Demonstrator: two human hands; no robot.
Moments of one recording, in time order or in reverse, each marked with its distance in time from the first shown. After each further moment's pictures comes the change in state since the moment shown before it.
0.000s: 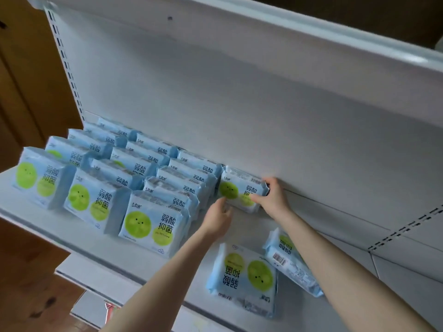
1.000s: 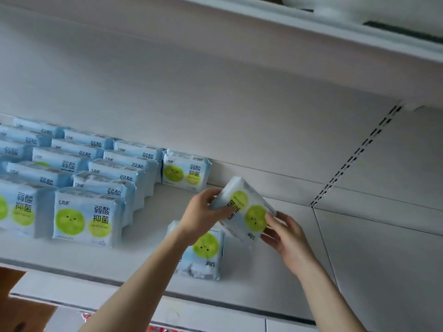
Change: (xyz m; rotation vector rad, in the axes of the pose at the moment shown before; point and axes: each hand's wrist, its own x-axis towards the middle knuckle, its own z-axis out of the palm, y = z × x) left_hand -0.053 0.043 0.058 -0.226 -0.216 0.098; right_hand -0.150 0.089 -0.101 0.918 0.097 0.384
